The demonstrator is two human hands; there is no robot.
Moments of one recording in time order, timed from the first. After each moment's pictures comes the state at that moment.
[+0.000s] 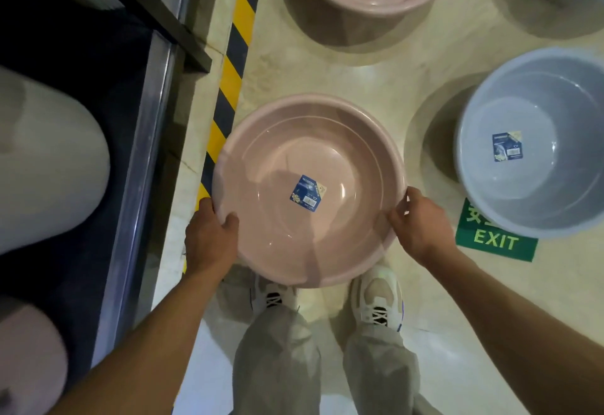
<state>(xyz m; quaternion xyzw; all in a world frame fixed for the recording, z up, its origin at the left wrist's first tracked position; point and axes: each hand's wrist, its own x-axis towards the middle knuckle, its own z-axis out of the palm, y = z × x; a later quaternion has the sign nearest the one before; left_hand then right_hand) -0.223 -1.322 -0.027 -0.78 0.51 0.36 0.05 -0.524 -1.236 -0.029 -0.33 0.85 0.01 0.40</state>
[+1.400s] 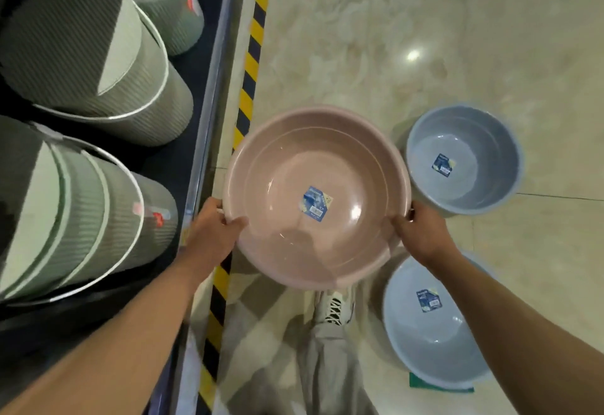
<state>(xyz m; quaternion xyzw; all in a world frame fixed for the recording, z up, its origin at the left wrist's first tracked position) -0.436 -1.669 0.176 -0.65 0.57 0.51 -0.02 -0.737 -1.517 0.169 -0.24 0.87 -0.17 0.39</state>
